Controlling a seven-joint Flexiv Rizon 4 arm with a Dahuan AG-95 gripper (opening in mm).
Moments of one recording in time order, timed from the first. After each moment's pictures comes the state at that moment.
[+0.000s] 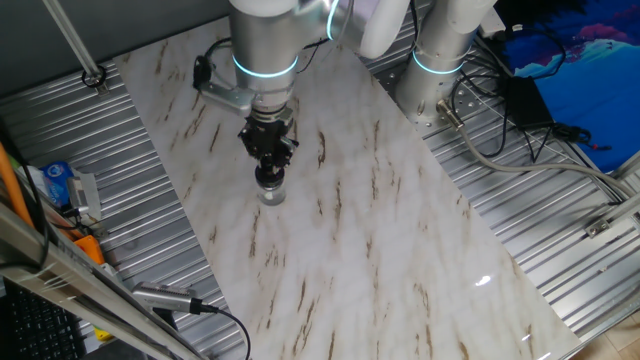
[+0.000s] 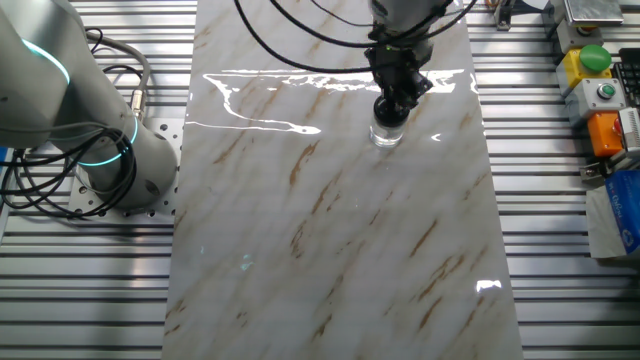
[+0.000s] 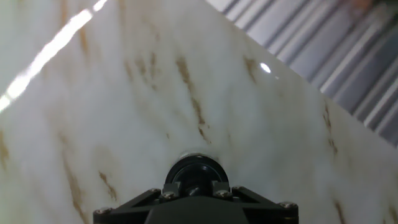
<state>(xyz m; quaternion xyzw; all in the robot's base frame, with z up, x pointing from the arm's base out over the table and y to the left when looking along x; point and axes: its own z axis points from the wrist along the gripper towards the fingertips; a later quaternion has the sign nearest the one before) 0.487 0.077 0.132 -0.26 0.97 0.02 0.05</state>
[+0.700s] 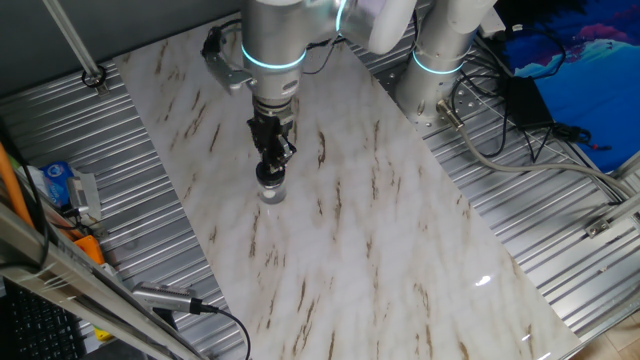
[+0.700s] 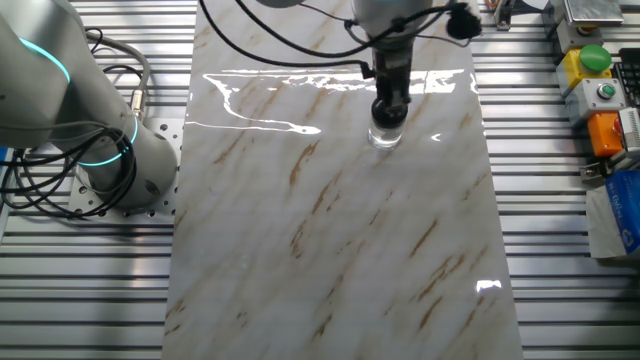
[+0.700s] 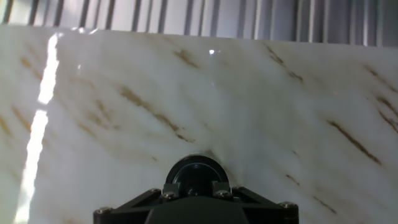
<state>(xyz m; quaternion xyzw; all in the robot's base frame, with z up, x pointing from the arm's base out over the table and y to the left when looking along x) 0.482 0.074 0.134 -0.03 1.00 0.02 0.08</state>
